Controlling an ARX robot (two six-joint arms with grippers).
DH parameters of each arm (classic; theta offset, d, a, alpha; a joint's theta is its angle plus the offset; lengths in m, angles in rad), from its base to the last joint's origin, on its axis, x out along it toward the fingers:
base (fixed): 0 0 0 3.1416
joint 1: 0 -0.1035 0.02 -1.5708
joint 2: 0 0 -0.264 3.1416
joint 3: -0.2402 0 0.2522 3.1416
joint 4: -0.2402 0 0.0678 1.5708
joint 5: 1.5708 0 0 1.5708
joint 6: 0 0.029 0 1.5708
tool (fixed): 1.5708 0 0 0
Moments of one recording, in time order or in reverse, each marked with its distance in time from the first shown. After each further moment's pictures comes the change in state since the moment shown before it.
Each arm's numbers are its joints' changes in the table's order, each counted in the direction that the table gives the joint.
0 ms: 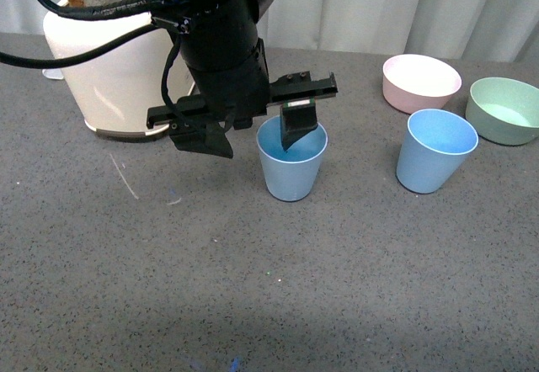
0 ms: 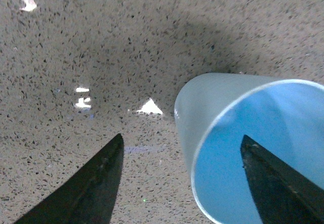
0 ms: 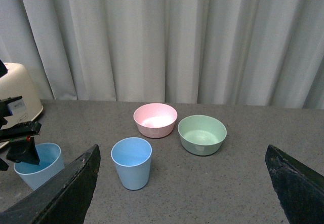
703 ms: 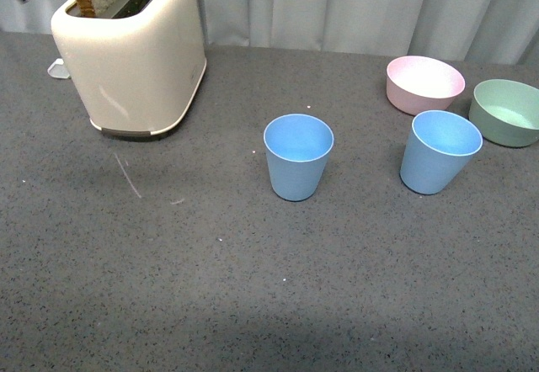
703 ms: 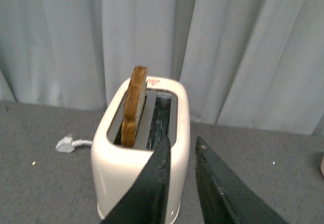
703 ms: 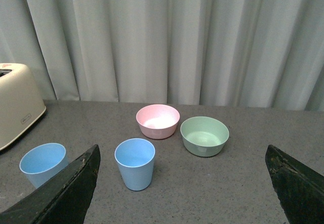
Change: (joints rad) left arm -0.194 0.560 1.033 1.659 -0.253 0.515; right arm 0.000 0.000 0.000 0.000 0.000 0.000
